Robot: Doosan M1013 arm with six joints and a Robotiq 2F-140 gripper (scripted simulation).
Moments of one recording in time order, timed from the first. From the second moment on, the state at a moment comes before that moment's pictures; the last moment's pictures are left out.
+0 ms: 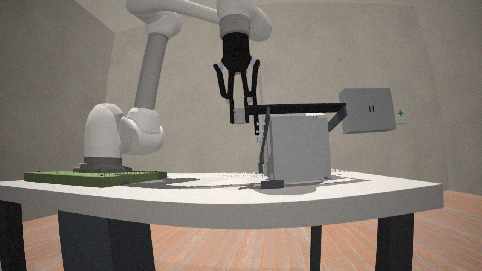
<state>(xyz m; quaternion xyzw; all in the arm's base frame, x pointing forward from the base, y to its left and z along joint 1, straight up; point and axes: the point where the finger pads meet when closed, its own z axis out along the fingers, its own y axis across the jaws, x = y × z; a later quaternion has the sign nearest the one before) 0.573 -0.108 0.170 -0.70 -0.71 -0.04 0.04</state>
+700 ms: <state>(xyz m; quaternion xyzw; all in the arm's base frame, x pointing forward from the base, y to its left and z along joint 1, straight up) 0.545 -0.083 0.157 -0.70 -0.71 -0.04 0.03</state>
